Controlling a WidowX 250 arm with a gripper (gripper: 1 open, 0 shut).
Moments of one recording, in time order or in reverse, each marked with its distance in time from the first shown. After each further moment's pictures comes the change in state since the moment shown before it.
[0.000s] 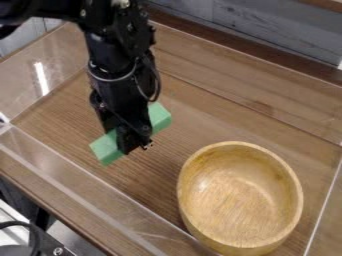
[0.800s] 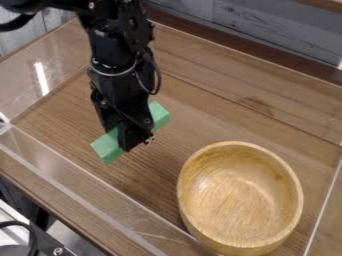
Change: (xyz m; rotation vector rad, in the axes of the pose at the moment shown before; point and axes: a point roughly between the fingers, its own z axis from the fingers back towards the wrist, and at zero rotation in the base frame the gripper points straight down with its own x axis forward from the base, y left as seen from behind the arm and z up) arm 0.004 0.007 -0.008 -0.036 0.032 0.051
